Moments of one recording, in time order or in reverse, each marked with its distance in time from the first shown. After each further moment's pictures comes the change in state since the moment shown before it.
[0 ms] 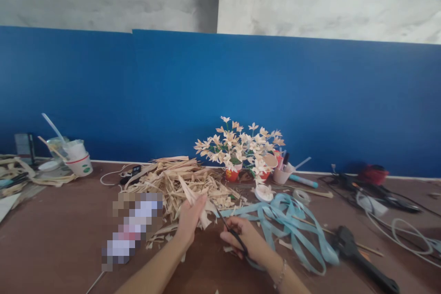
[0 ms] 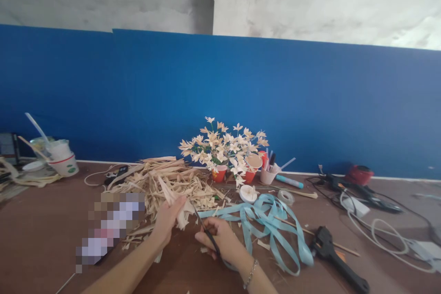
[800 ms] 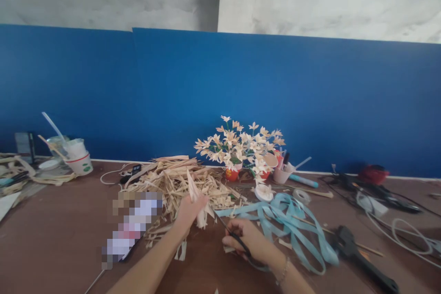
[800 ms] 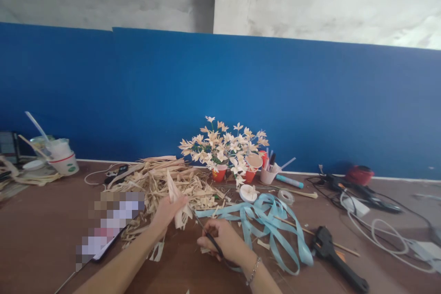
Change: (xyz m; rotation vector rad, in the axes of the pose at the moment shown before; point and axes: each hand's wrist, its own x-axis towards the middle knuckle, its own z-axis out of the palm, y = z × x) left_hand 0.018 0.003 -0.013 0.294 -0.083 0.011; right_hand -0.002 0.004 -0.009 -0.119 -0.060 0.045
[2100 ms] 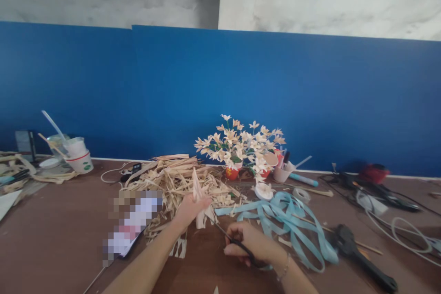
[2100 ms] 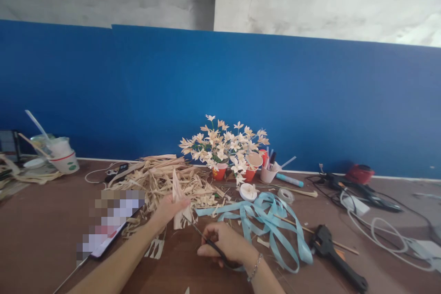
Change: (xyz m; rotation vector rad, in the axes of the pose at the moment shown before) left_hand -0.002 0.009 -0.003 0.068 -0.175 -0.001; right_hand -0.003 0.006 -0.009 -0.037 -0.199 0.051
